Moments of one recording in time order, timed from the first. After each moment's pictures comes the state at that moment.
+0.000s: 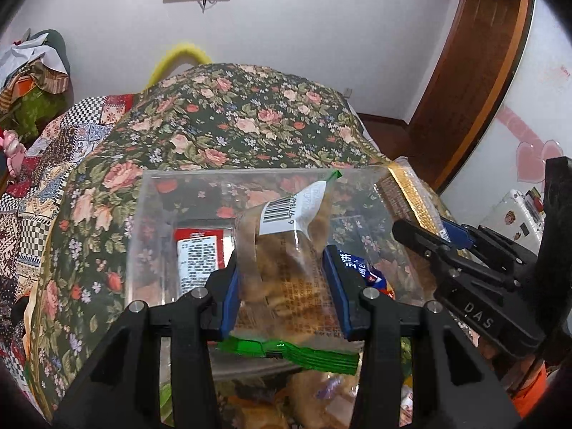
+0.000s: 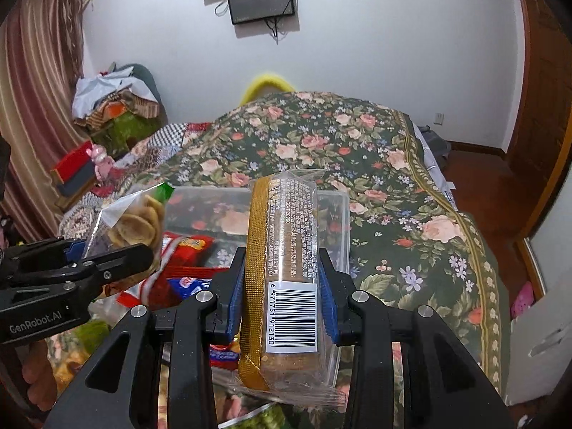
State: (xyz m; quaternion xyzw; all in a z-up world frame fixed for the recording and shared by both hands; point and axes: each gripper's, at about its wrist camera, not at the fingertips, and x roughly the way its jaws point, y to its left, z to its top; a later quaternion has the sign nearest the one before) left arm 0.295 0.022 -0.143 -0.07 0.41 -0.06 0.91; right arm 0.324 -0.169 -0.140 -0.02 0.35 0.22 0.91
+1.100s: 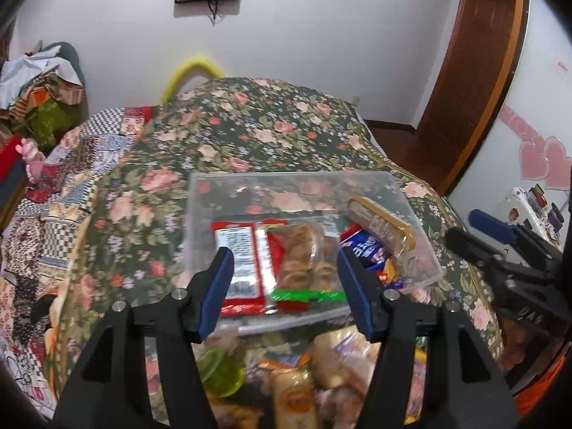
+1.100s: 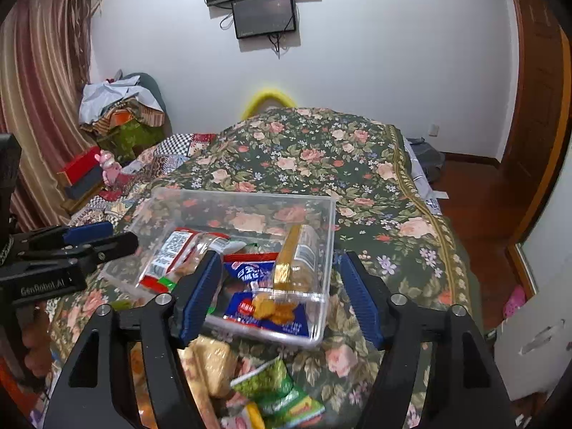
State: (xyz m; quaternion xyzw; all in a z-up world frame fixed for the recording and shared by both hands) left arm 0.241 0.047 -0.110 -0.06 0.39 -0.04 0.92; right arm 0.275 -0.191 -0.105 -0.02 0.32 0.22 0.92
